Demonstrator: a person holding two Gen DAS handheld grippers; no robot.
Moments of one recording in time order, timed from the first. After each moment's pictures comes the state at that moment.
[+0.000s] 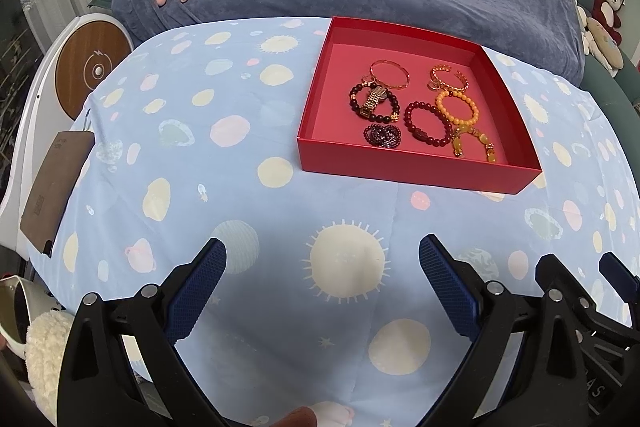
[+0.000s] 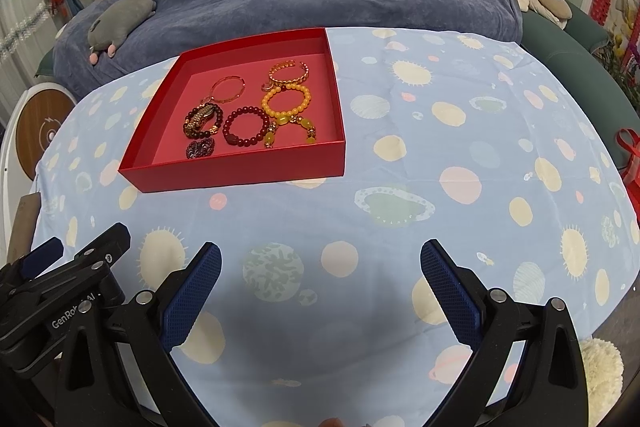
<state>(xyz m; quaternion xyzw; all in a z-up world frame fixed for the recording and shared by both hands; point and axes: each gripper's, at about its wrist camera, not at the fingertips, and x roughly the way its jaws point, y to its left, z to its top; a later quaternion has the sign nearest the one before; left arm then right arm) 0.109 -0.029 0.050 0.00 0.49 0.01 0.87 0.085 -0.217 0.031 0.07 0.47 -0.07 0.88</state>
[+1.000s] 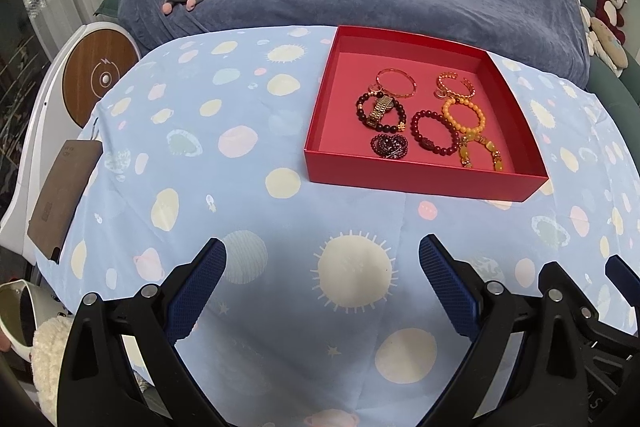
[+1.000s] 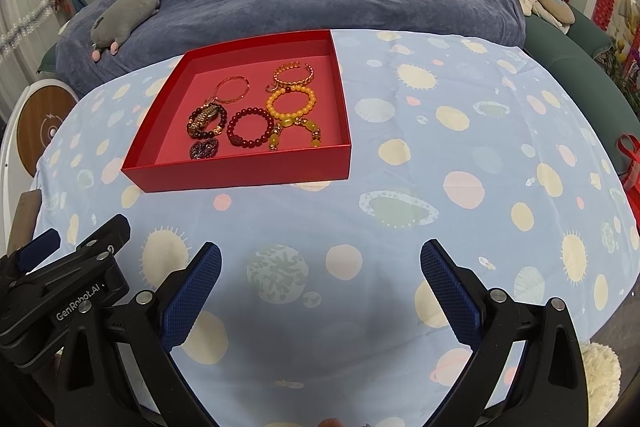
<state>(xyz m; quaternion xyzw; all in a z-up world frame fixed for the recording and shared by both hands) 0.113 -0.031 0.053 0.02 0.48 0.02 0.88 0.086 -0.213 0.033 0.07 0.47 -0.07 0.88</state>
